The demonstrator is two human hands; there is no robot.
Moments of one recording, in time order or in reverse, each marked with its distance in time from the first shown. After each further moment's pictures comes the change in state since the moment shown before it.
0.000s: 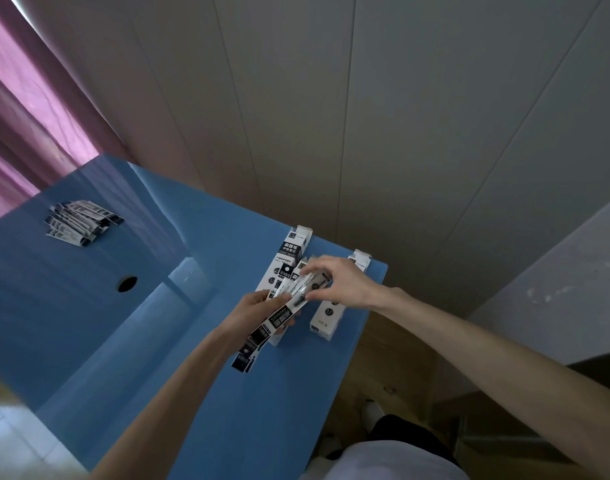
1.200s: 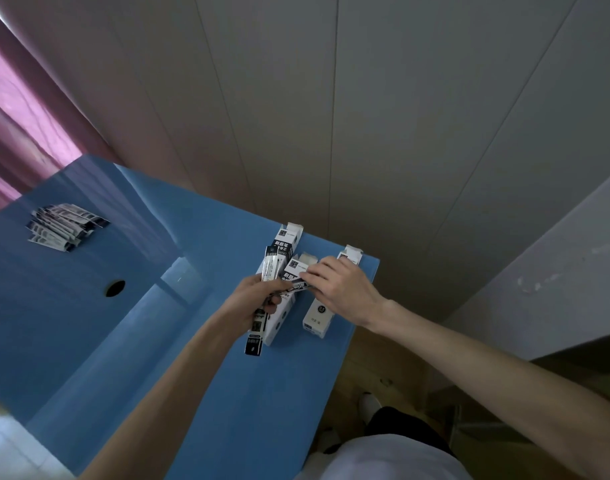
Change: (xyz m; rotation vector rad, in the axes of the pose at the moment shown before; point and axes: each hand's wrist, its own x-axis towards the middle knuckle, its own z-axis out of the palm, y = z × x) left_hand 0.026 0.021 0.010 -0.109 0.060 -0.069; right_hand -0.017 0.032 0.026 -0.721 0.420 -0.493
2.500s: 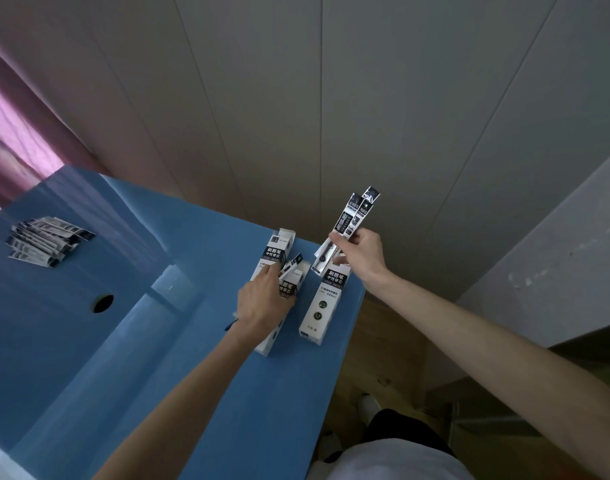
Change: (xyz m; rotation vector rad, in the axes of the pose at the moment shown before) left_hand 0.037 -0.012 0.023 1.351 0.420 0.412; right_hand 0.037 0.044 -0.024 1.080 0.217 1.255
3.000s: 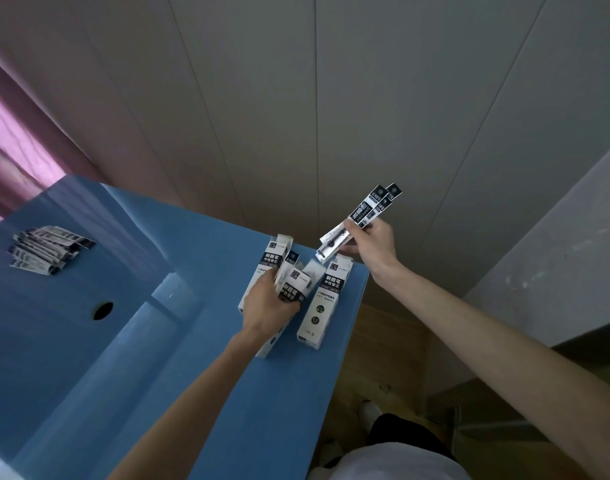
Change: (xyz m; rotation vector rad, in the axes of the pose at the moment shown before) left_hand -0.011 0.008 -0.002 -0.477 0.020 -0.064; right_hand -0.003 -0.028 -0.024 0.138 0.059 -0.033
